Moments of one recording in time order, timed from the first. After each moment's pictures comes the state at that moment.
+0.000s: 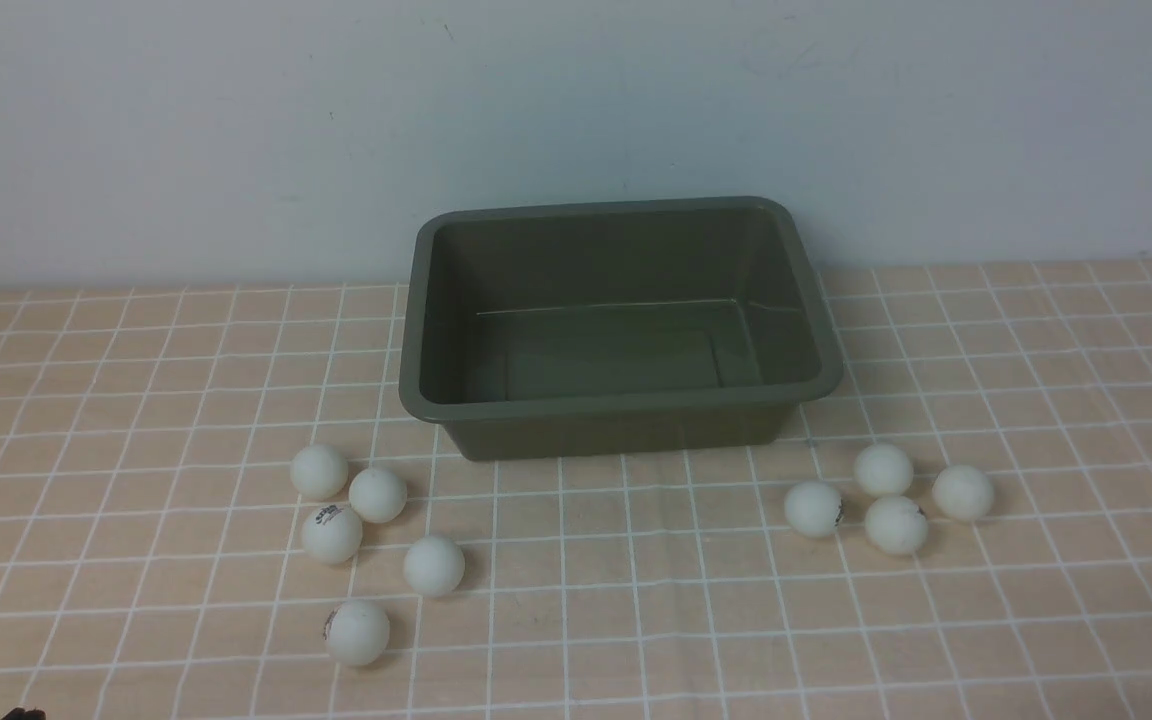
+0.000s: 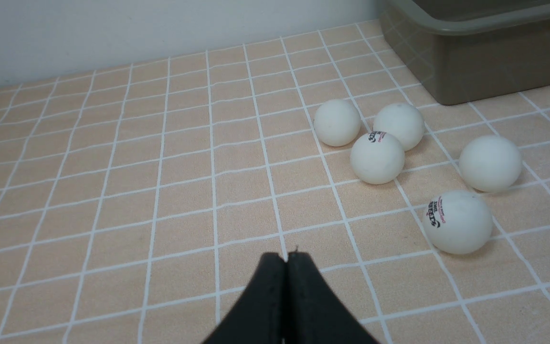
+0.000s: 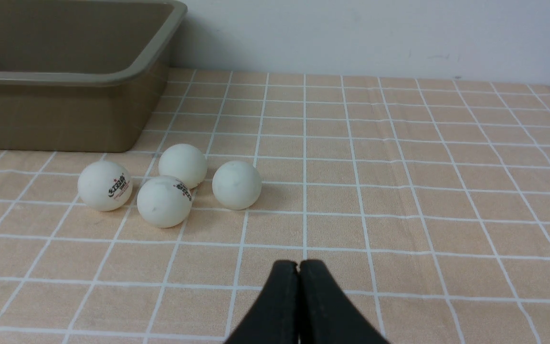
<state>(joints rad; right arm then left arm) 0.06 -0.02 0.02 -0.09 0.44 0.11 0.13 -0.01 0.03 -0.47 0.41 0.57</state>
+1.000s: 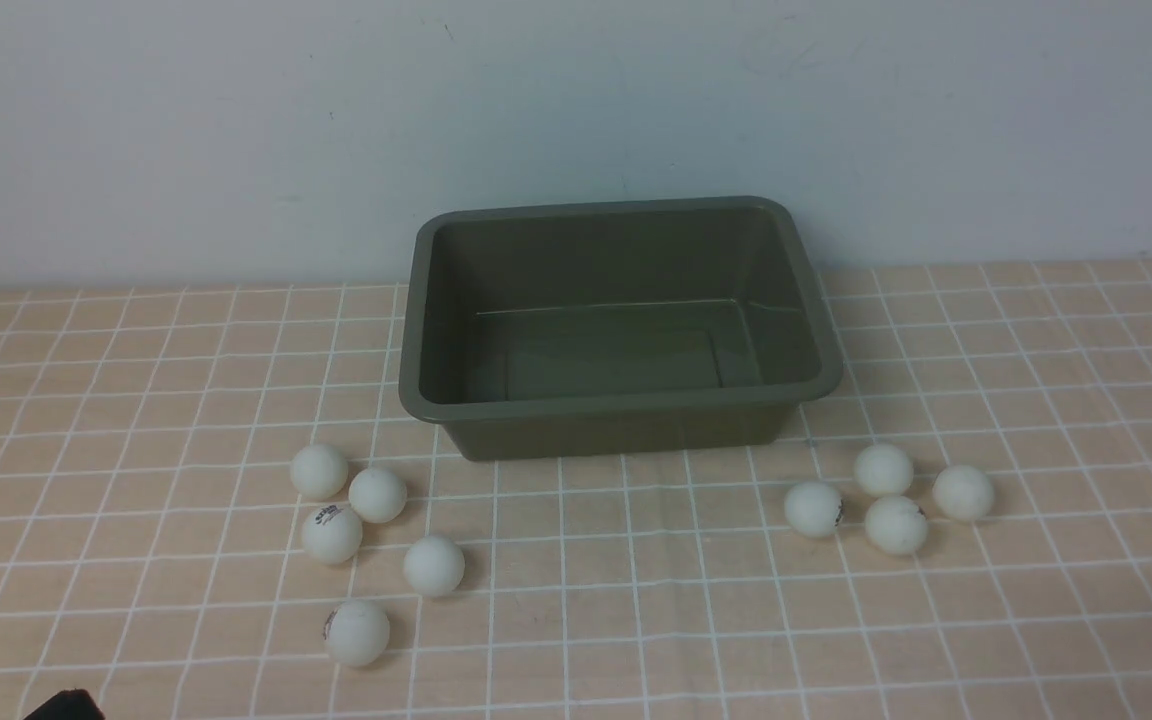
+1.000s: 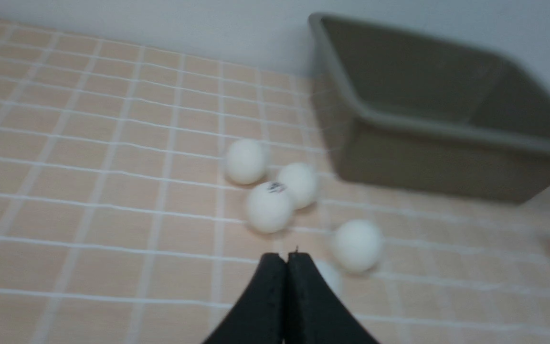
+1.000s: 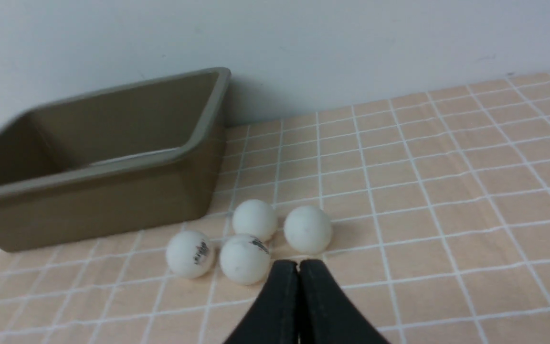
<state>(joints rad) 0.06 -0.02 0.02 0.24 0.32 0.11 0.13 -0.01 0.03 -0.88 0.41 0.46</state>
